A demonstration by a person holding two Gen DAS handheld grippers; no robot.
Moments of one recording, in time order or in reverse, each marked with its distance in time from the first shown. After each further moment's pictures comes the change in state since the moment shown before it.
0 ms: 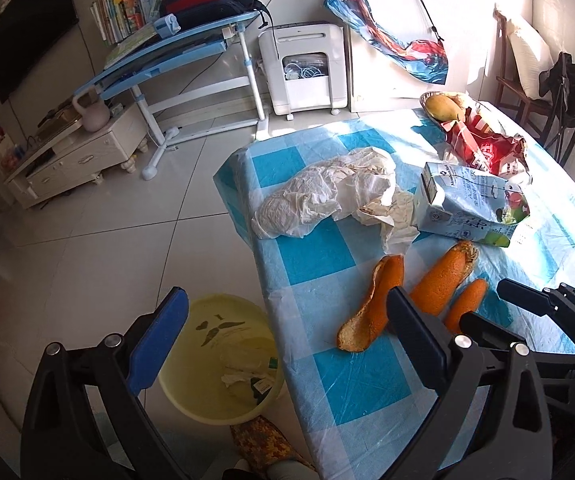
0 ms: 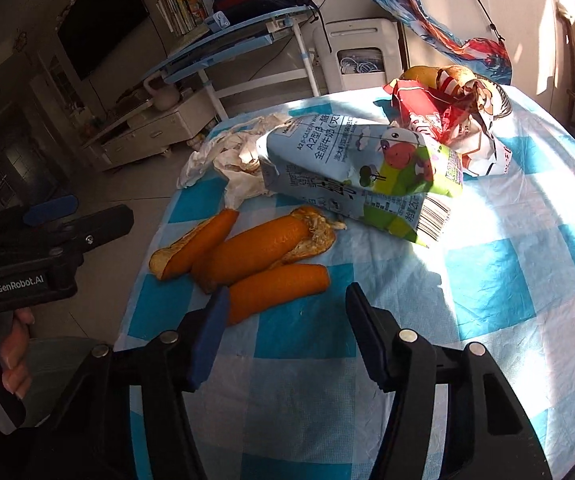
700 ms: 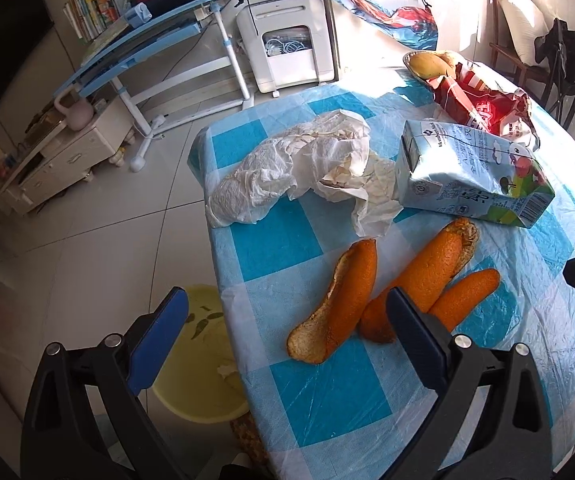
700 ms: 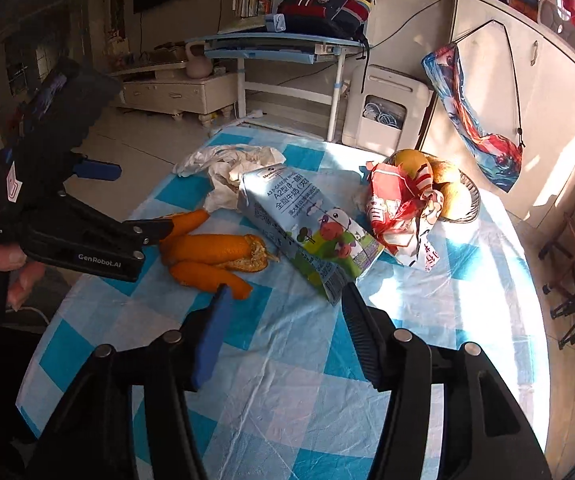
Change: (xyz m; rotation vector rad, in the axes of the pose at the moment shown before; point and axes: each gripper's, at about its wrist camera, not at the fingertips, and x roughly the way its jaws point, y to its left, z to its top) left arm 0.035 -0.033 0.003 0.063 0.083 0.004; right arm -0.065 -0.011 0.016 -0.463 -0.078 -0.150
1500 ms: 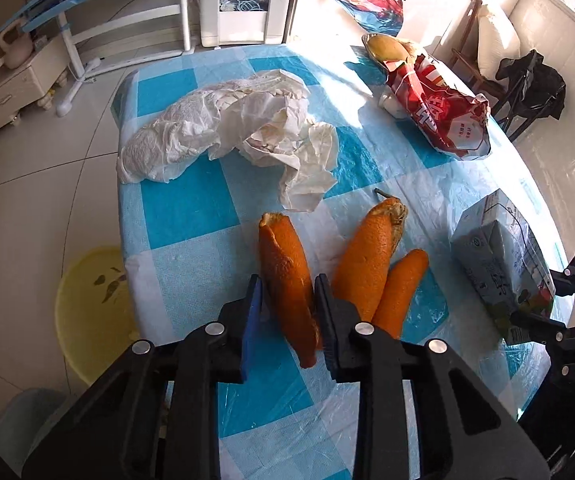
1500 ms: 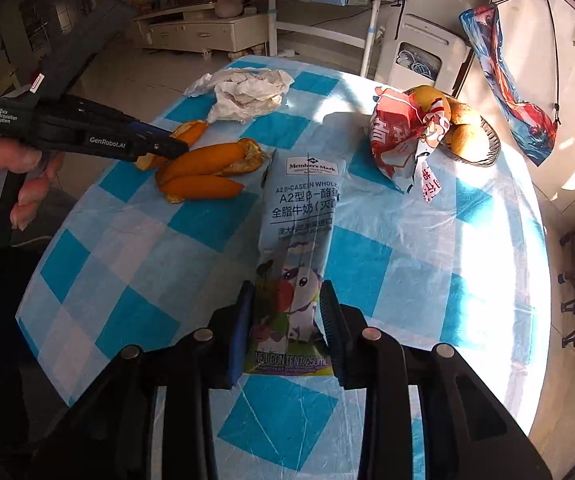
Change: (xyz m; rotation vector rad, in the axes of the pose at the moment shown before) left arm 0.021 0.001 0.000 -0.087 0.149 -0.337; right arm -0.005 -0.022 -0.046 -0.039 0.270 0.163
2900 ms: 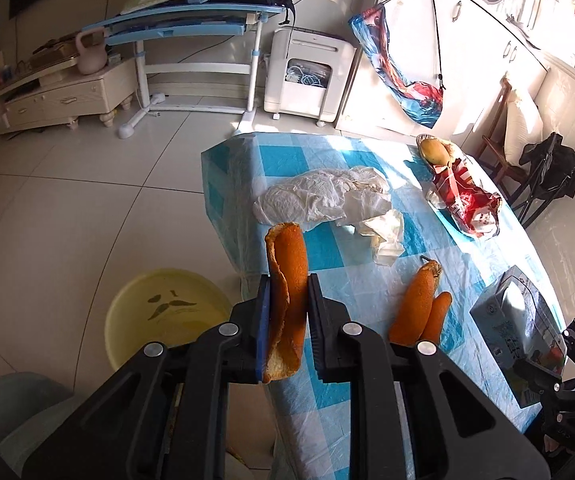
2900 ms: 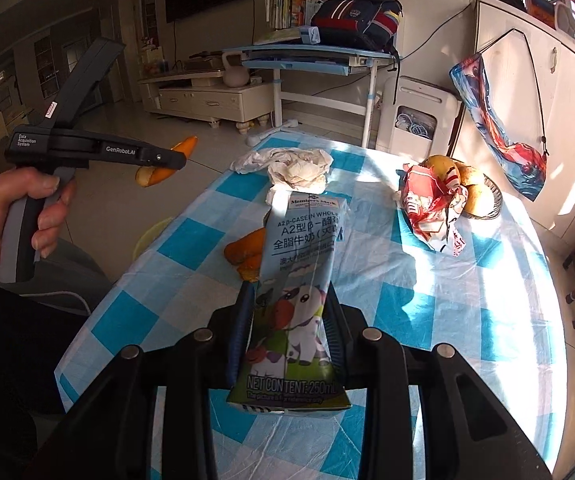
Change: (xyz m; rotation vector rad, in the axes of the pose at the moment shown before) left arm -0.080 0.070 -0.032 -0.187 -0.281 0.089; right arm -0.020 0.057 0.019 0.050 -0.293 0.028
